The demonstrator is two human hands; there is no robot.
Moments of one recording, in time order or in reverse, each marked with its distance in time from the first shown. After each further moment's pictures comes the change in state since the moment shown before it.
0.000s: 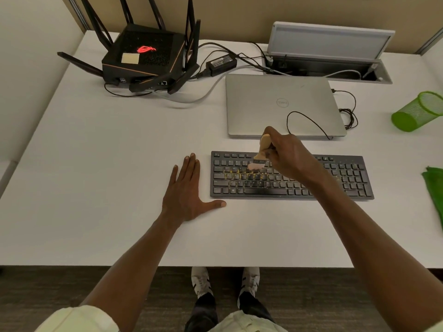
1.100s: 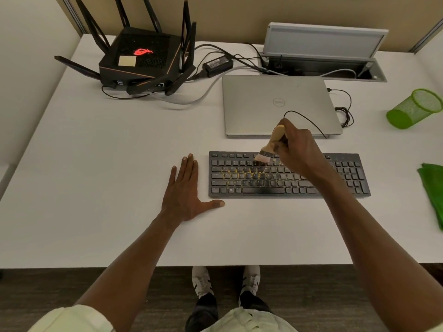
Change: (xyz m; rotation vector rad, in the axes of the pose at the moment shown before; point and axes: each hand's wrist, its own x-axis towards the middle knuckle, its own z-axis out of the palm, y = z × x) left_hand 0.001 0.001 0.000 0.002 -0.035 -0.001; right_hand -0.008 0.010 -0.016 0.019 0.118 0.139
